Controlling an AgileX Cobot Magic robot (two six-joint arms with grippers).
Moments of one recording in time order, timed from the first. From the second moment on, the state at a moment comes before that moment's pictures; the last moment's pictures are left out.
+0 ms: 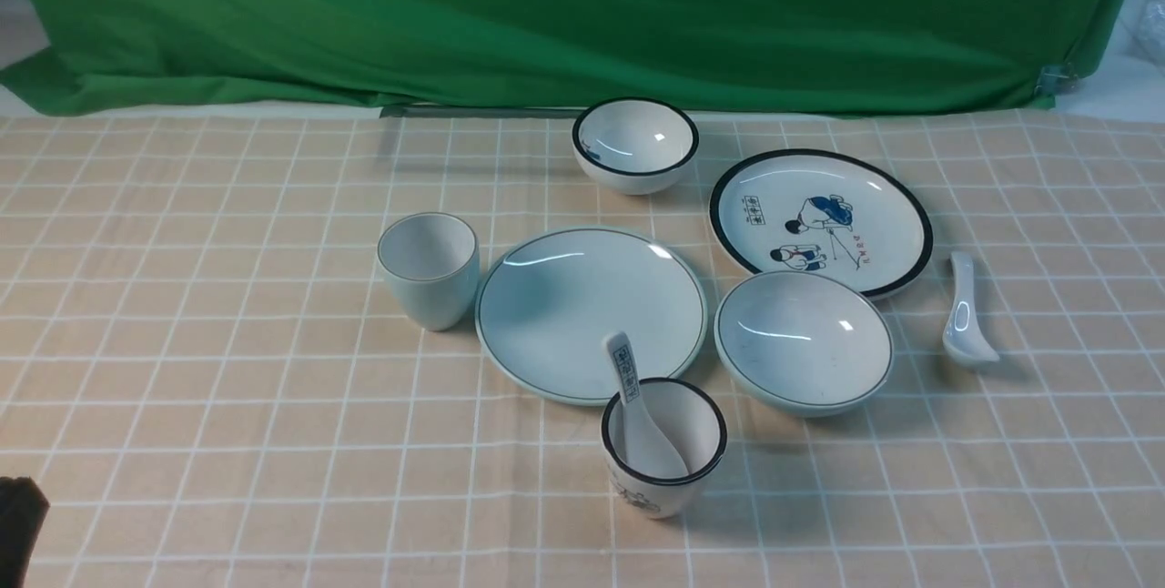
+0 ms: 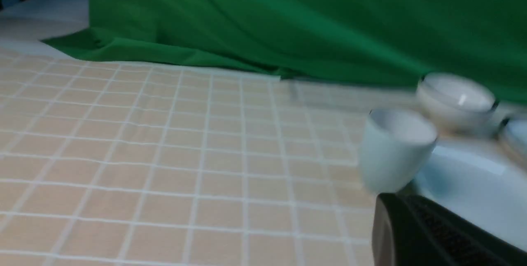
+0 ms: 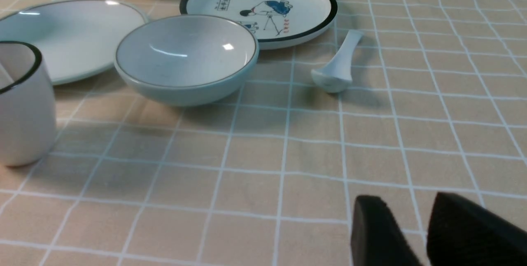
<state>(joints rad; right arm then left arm) 0.07 -0.01 0.01 0.13 0.27 -0.12 -0.01 0.00 0.01 -0.36 0.14 0.11</state>
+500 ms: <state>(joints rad) 0.07 -0.01 0.01 0.13 0.27 -0.12 -0.01 0.15 -0.32 -0.58 0.34 0.11</state>
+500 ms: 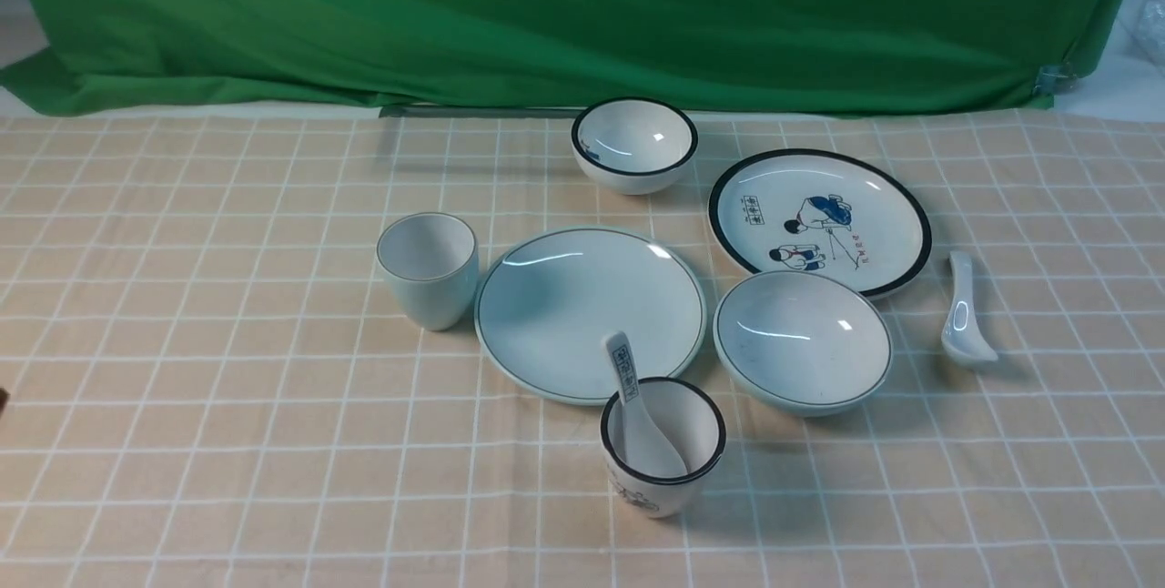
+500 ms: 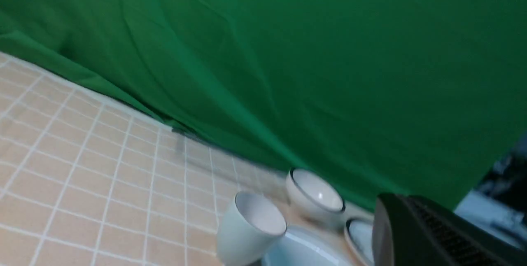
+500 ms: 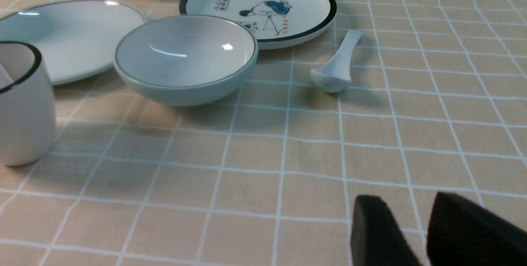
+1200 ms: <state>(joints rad) 0.07 -0.01 0.01 0.25 0.00 0.35 -0.43 0.98 -0.82 -0.49 0.63 0.45</state>
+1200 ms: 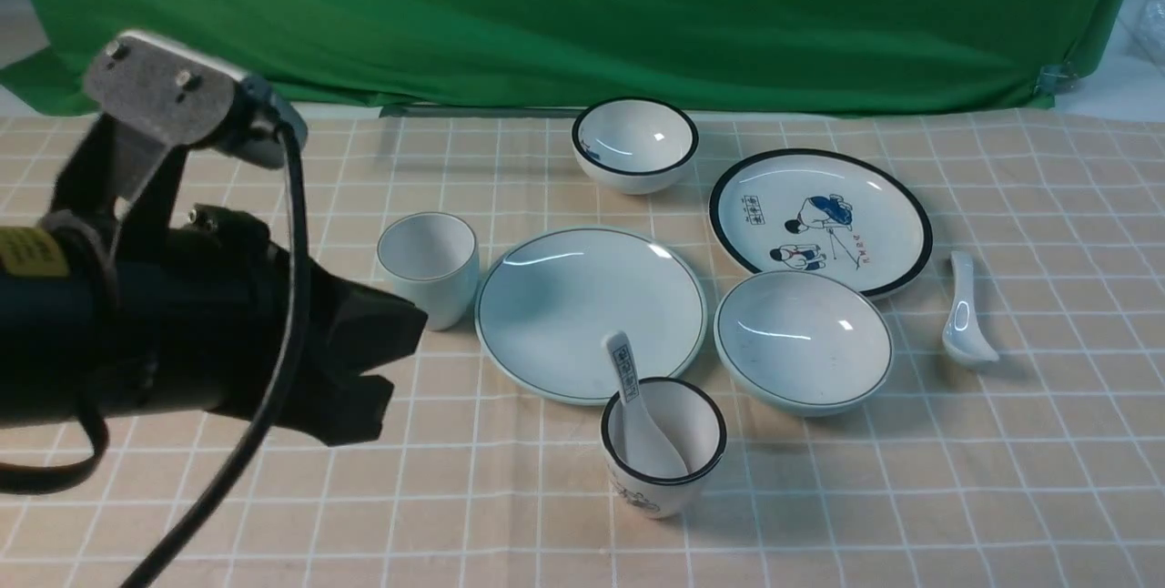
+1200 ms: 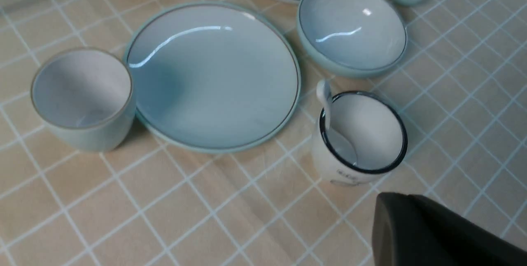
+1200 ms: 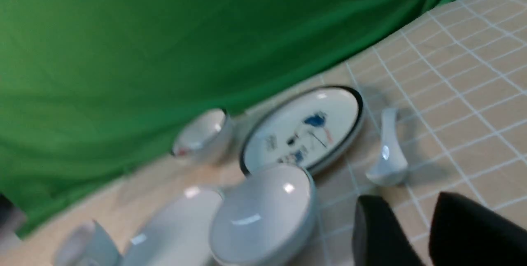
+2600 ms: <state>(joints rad) 0.42 1.88 -1.23 0.10 0.64 -0.75 -0.43 0.66 -0.68 -0.43 0.73 0.53</state>
